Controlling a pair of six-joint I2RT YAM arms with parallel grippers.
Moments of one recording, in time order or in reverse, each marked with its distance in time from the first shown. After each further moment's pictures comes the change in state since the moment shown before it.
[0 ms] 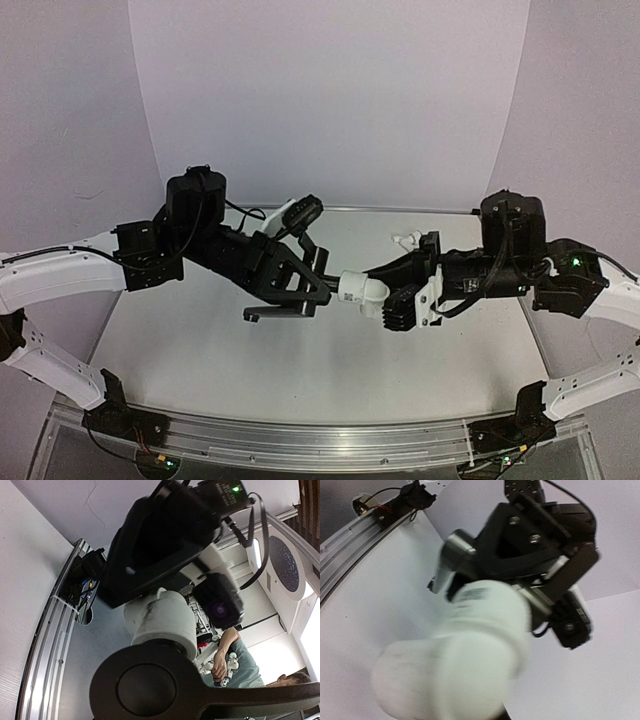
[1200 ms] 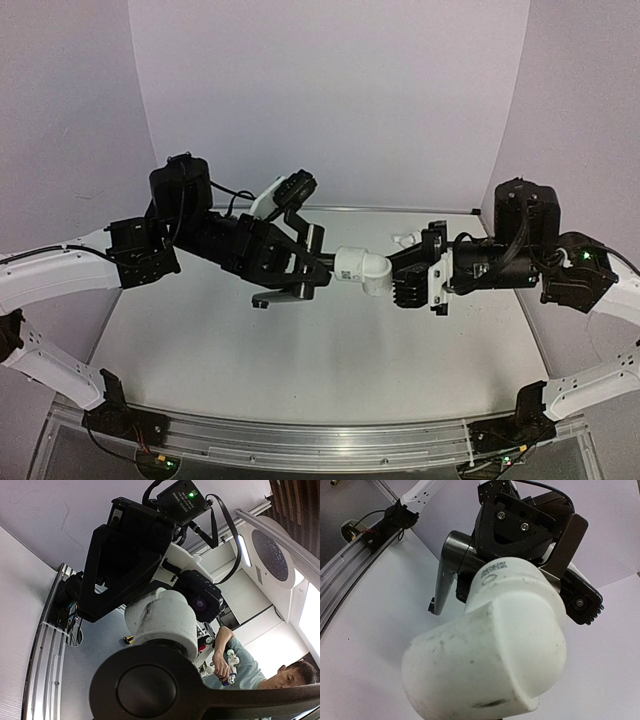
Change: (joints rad) left arm 0.002 -0.020 0.017 0.145 0.017 -0.028; right arm -0.002 -0.008 0.042 -0.001 -0.023 0.129
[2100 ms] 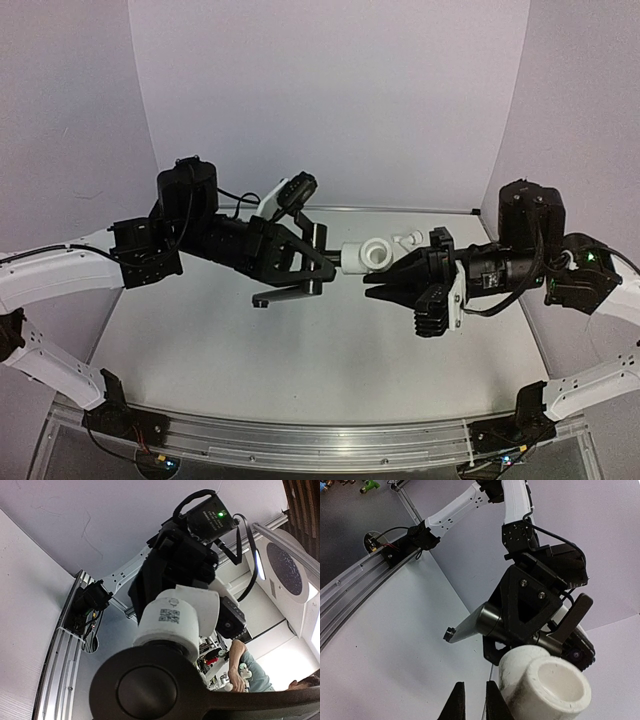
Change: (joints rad) left arm 0.000 0.012 0.002 -0.044 -0.102 0.035; right arm 0.012 -0.014 0.000 -0.015 -0.150 -0.110
